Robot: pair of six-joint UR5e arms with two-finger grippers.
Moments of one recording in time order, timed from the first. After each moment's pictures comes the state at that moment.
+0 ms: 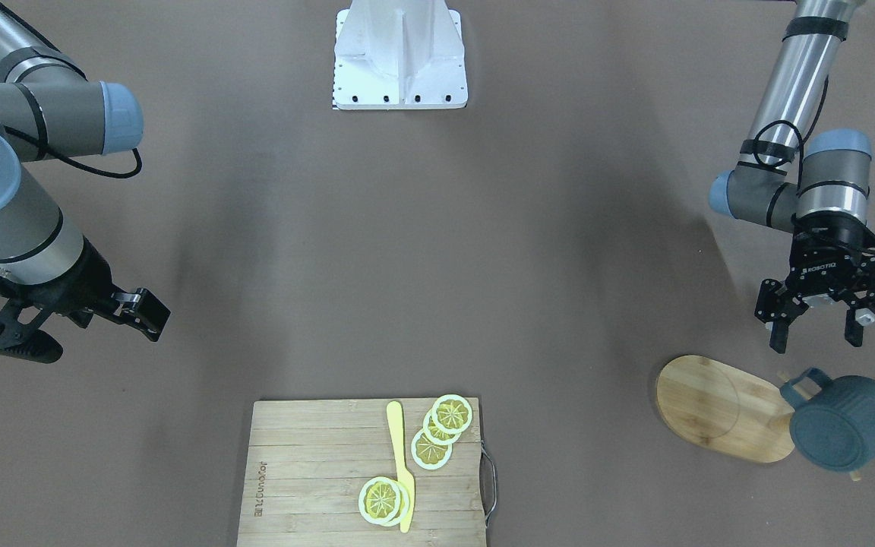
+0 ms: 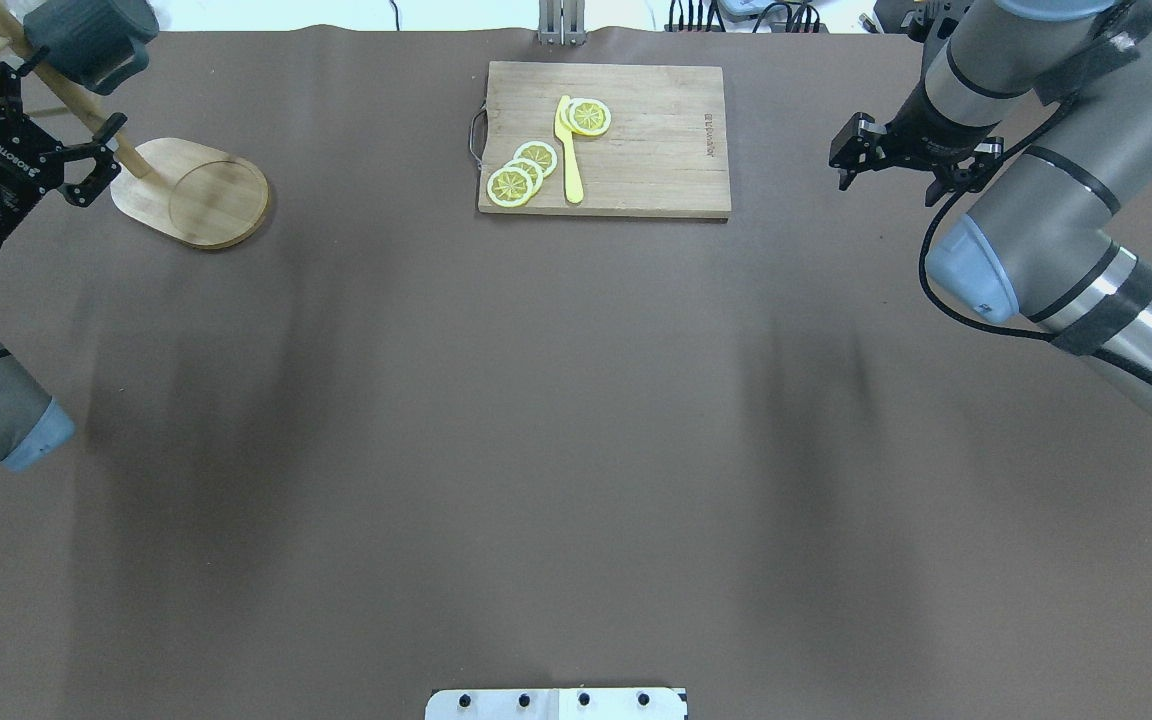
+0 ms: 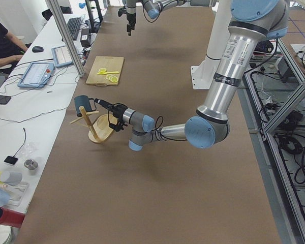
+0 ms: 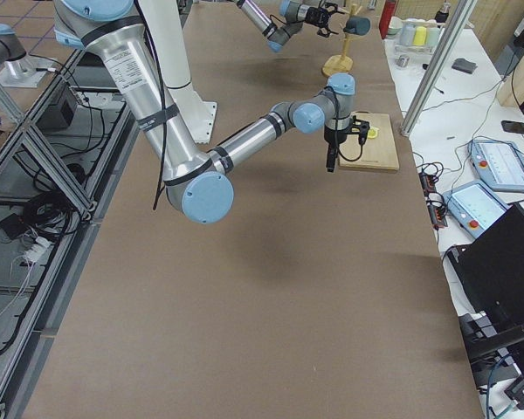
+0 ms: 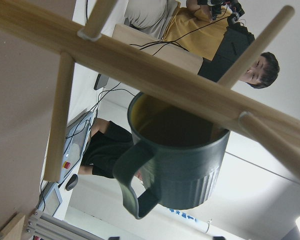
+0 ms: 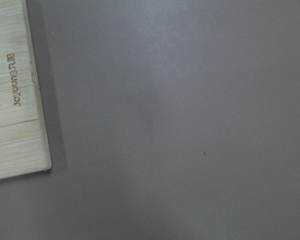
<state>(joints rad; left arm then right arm) -0.88 -1.91 -0.98 -3.75 -1.21 -2.61 0.99 -1.06 1.63 -1.58 2.10 1.01</state>
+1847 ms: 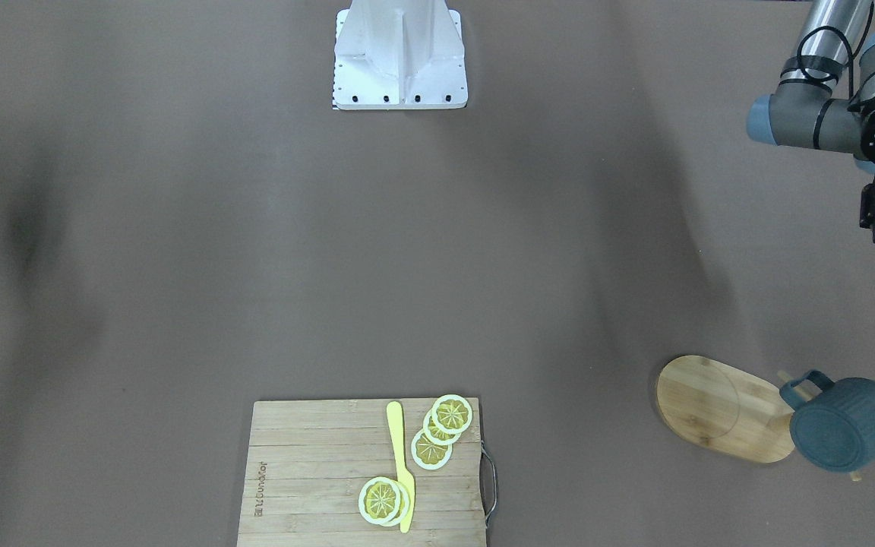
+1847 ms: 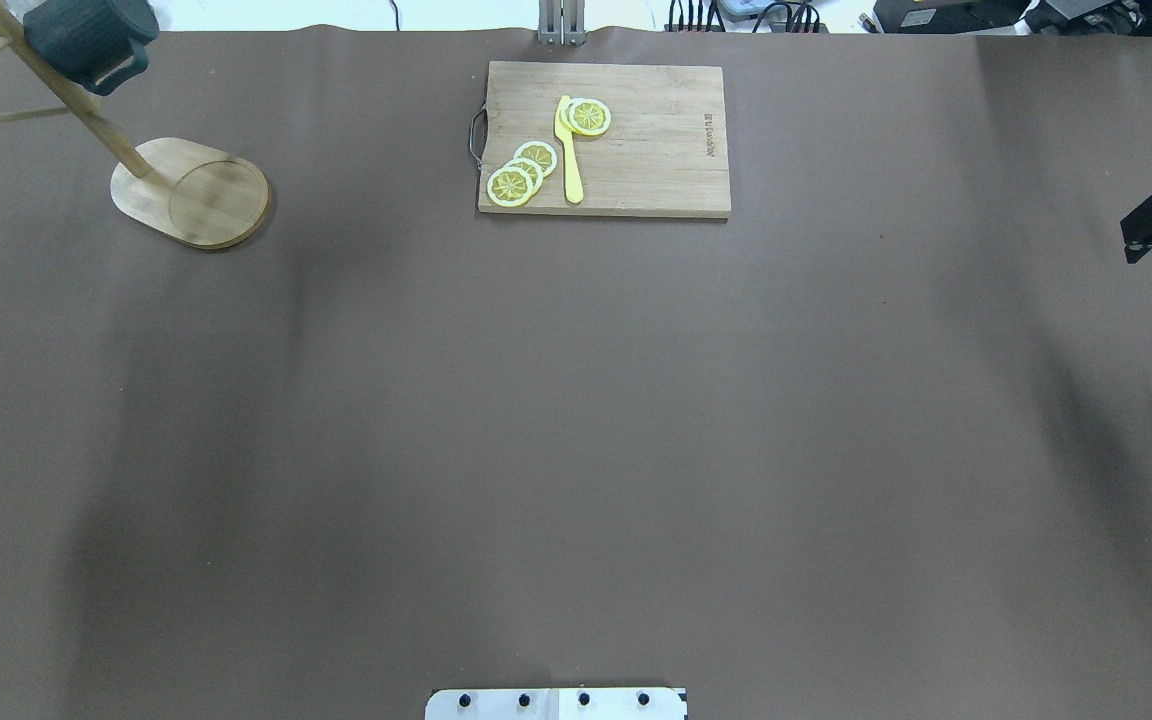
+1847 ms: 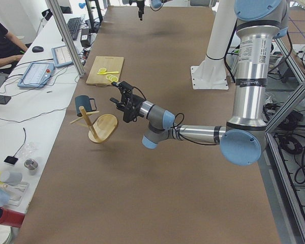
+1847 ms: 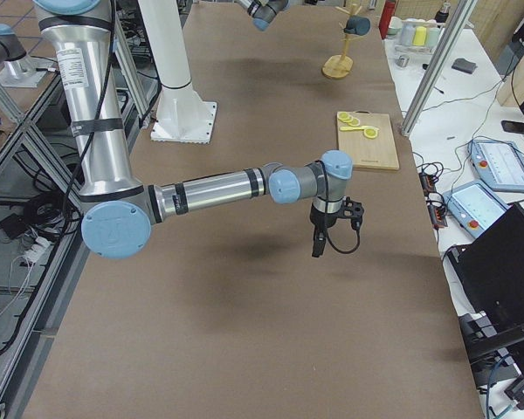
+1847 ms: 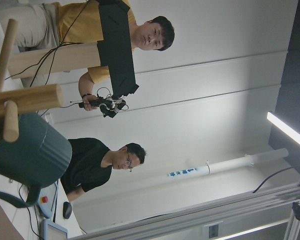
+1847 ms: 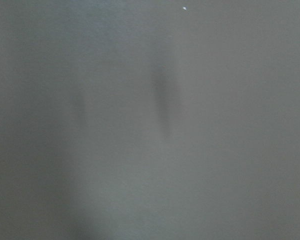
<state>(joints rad) -0.96 -1.59 -1.46 -3.67 -1.21 -1.78 1.26 -1.45 1.62 -1.58 2.14 0.45</state>
